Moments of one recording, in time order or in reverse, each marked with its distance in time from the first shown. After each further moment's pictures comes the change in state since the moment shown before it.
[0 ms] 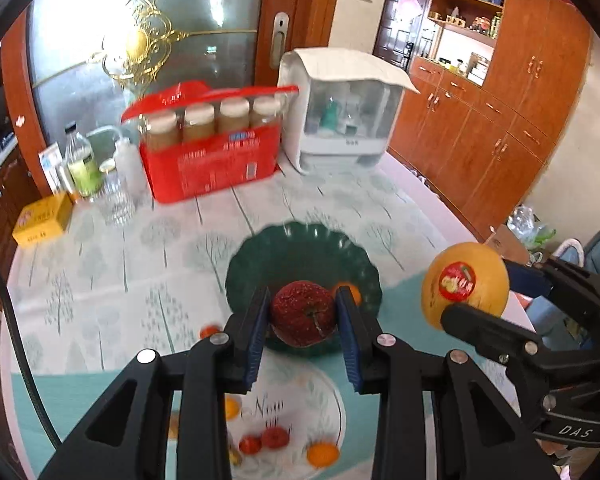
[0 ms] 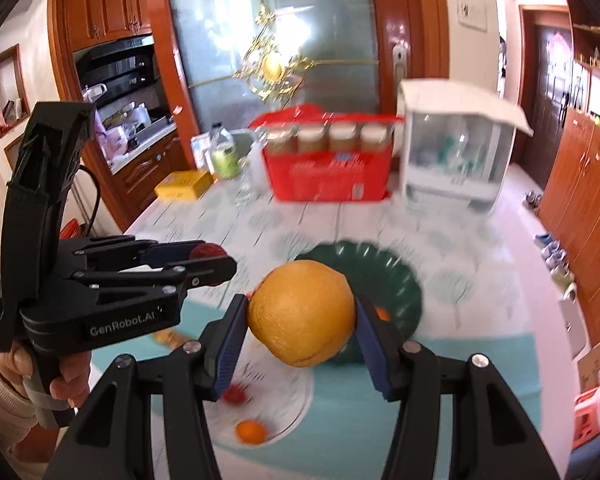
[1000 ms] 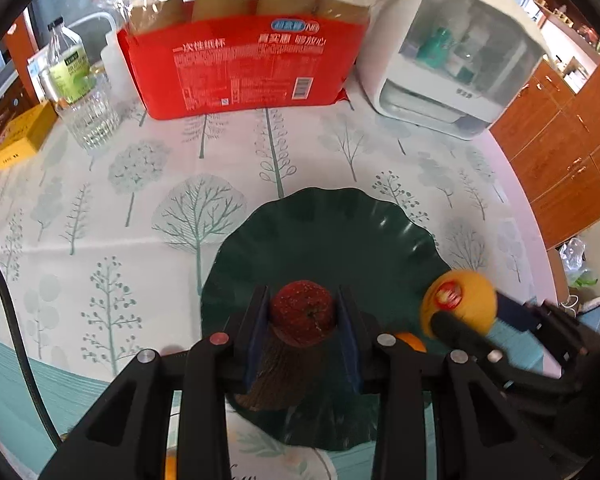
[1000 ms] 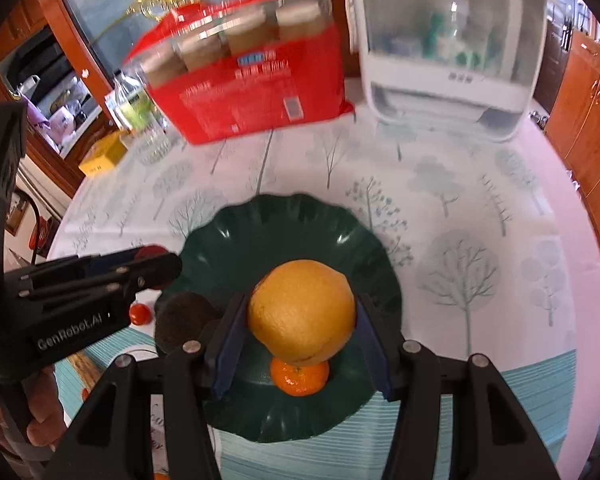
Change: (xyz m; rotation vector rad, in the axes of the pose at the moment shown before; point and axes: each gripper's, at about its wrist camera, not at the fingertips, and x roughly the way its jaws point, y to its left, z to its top) left arm 0.212 0.029 0.023 -0.252 0.272 0.125; right arm 0.212 -0.113 -0.004 0.146 0.333 0.026
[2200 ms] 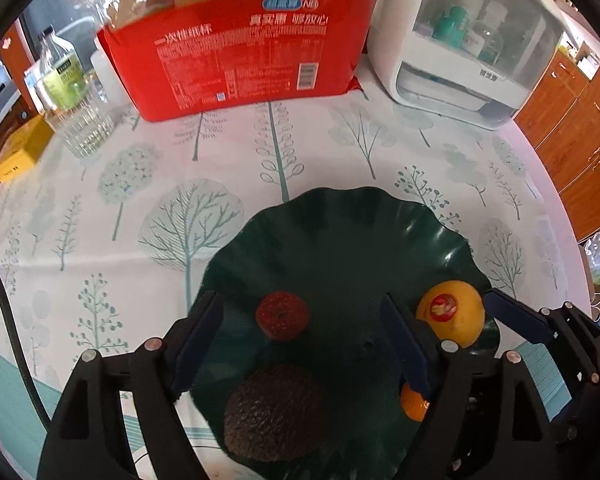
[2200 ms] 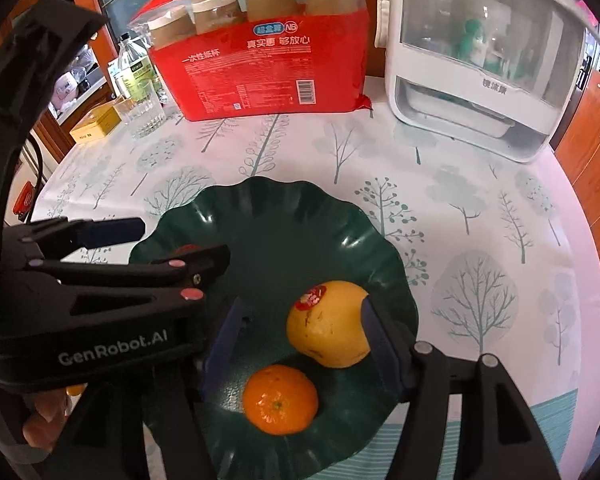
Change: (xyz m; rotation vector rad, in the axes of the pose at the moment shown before) left arm 0.037 -0.010 0.005 0.038 -0.018 0.087; right arm 0.034 0.009 -0.005 -0.124 -0.038 -0.055
